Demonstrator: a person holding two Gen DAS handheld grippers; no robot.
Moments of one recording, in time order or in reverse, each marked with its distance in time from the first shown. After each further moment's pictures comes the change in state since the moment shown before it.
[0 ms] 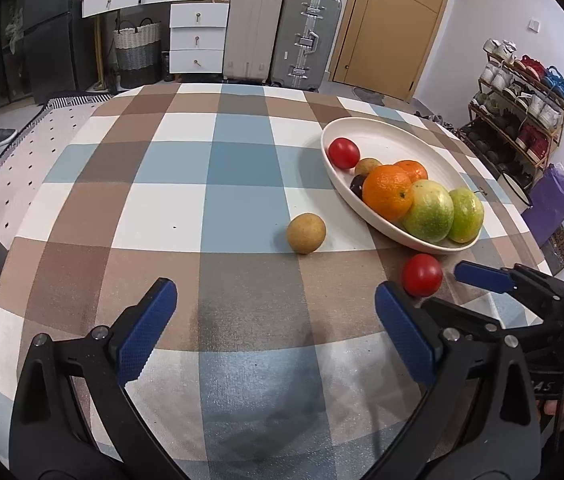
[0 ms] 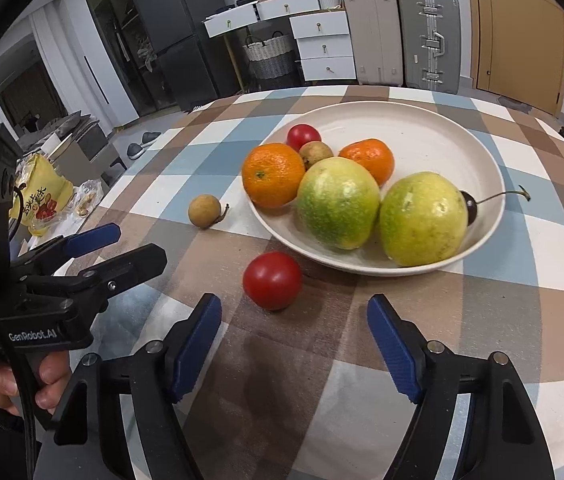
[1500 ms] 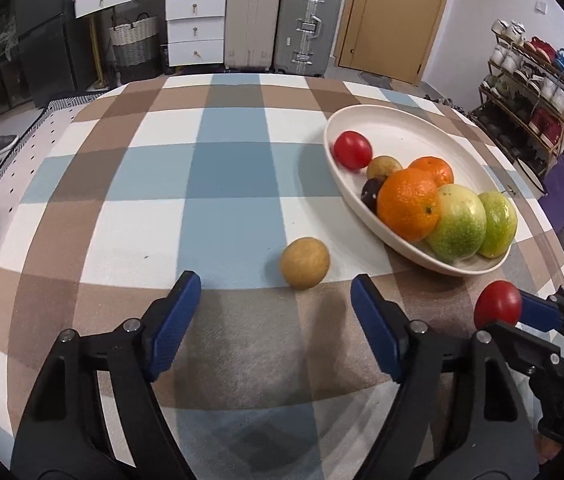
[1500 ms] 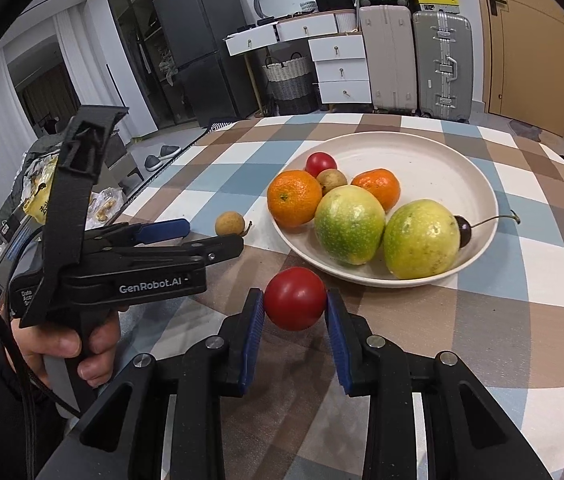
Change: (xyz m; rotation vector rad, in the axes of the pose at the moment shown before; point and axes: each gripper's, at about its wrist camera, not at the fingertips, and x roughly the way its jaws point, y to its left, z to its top) left arm 0.045 -0.015 0.023 0.042 0.048 0.051; right arm -0.029 0.002 -0.006 -0.044 -0.089 0.042
